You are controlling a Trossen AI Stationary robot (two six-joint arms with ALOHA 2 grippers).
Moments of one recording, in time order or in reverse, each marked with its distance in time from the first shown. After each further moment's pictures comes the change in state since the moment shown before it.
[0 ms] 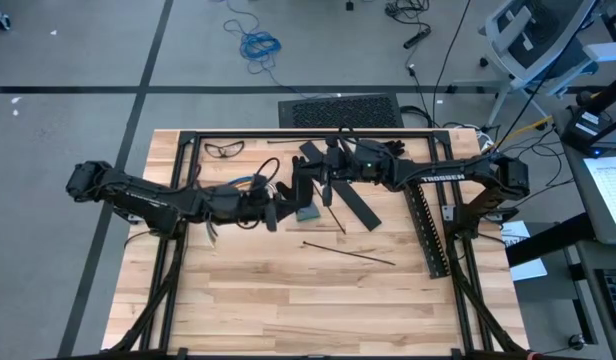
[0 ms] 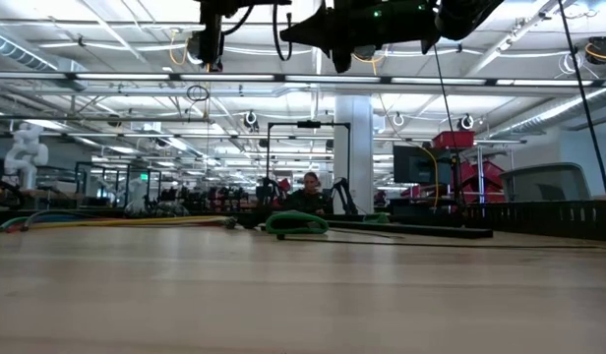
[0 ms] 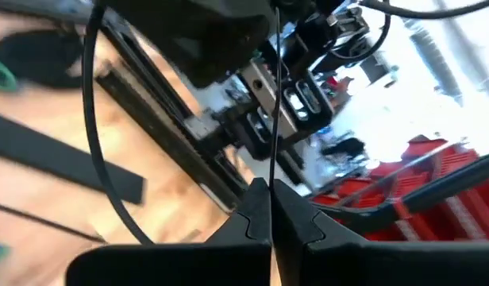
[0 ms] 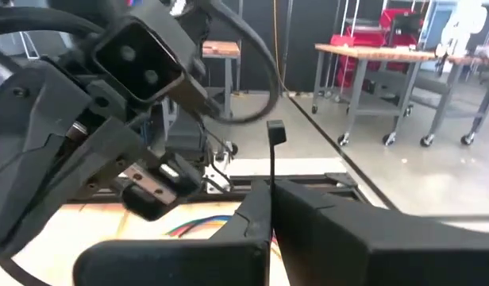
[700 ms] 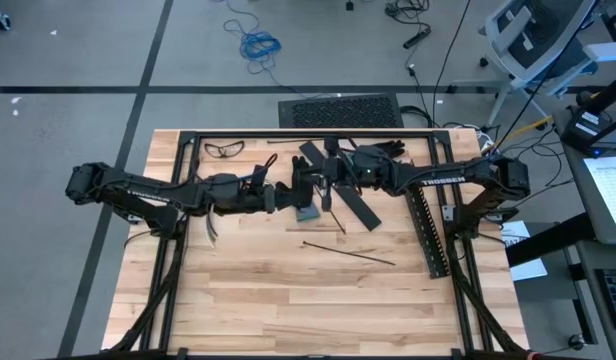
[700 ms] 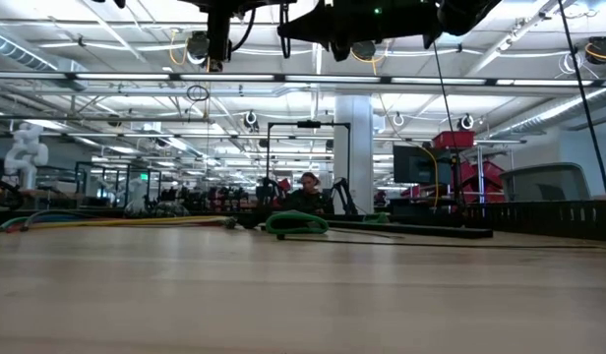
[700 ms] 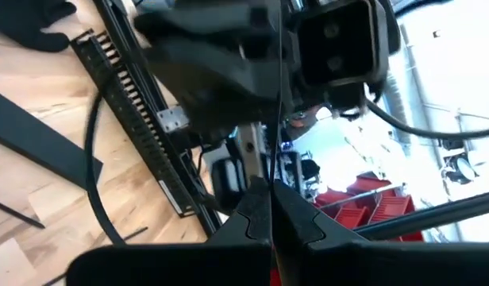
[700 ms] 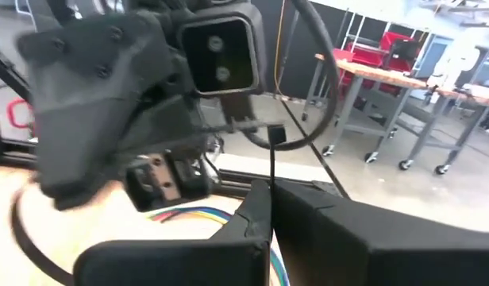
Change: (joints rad) left arm 0.077 0.000 0.000 0.060 0.104 -0.237; right arm 0.038 0.000 0.000 -0.015 0.049 -0.171
